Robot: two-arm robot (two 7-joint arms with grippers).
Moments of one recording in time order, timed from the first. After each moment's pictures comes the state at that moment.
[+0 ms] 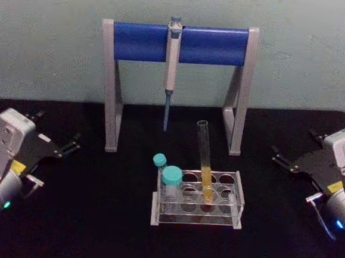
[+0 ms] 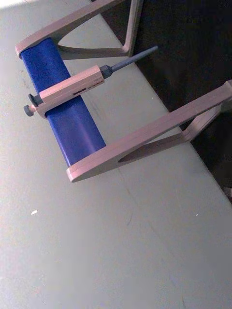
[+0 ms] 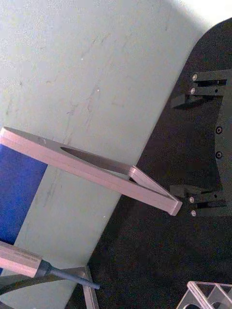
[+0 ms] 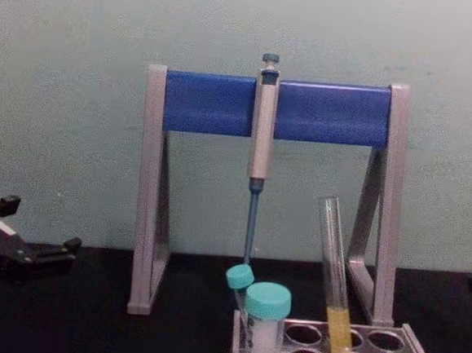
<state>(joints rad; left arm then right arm) -0.20 0.60 0.45 -1.41 -0.25 -0.12 0.03 0.20 0.60 -0.45 -1.41 0.25 -0.12 -0.03</state>
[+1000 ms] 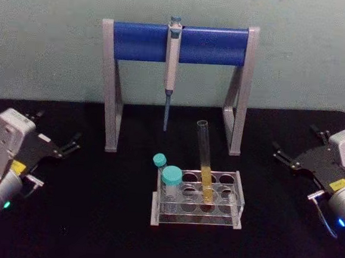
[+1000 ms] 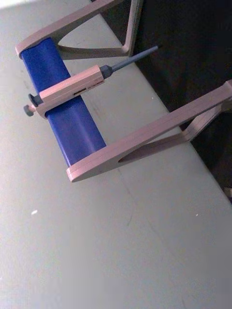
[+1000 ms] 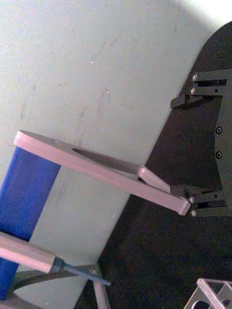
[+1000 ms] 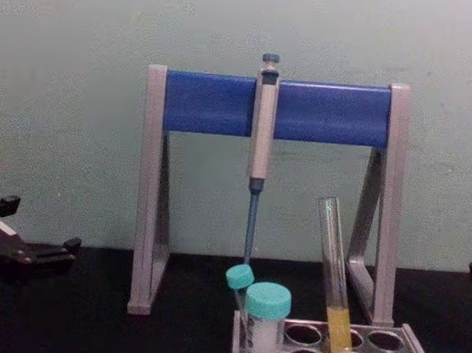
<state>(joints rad) -0.20 0.60 0.45 -1.41 -0.25 -0.12 0.03 0.18 0.59 -0.42 -1.42 0.24 -0.15 0.00</state>
